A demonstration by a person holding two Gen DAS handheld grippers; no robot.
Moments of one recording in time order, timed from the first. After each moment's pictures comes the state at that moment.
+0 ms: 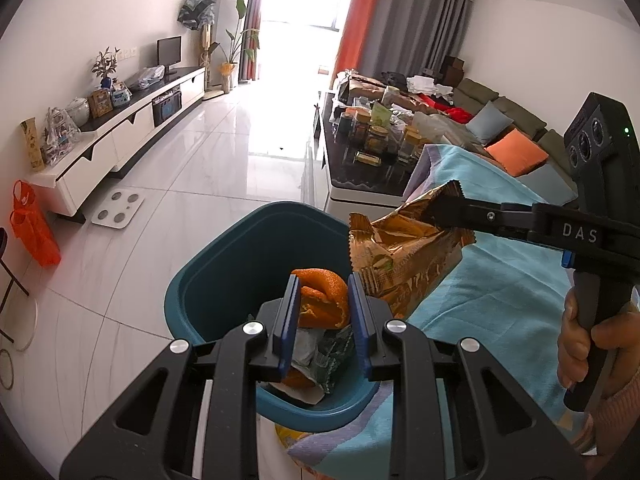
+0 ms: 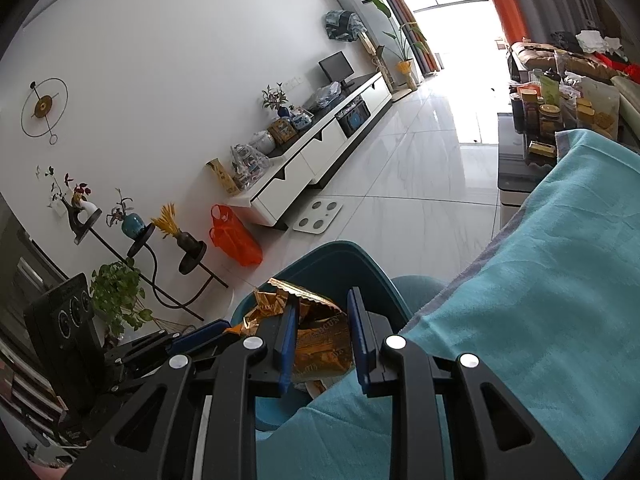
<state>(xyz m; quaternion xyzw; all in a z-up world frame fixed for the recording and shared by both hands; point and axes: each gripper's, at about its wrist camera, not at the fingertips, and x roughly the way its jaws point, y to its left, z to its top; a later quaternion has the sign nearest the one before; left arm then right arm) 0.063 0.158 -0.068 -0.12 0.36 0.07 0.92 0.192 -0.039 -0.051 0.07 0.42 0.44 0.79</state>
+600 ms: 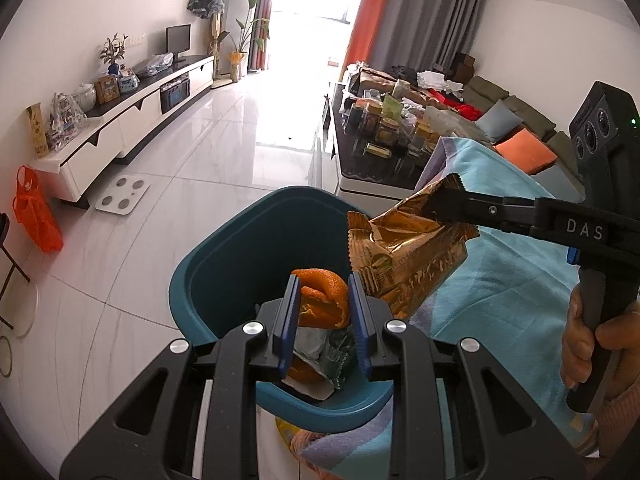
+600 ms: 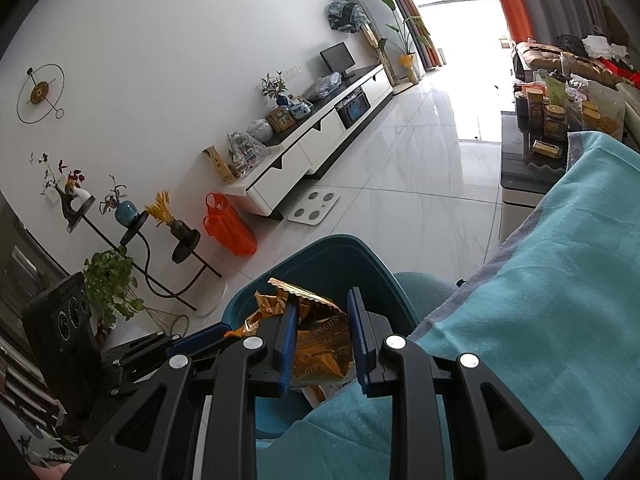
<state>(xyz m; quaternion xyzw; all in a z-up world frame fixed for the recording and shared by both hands) 0.079 0.166 -0.087 -0.13 0.37 0.08 0.92 0.193 -0.019 -0.057 0.05 0.43 0.44 0.79</state>
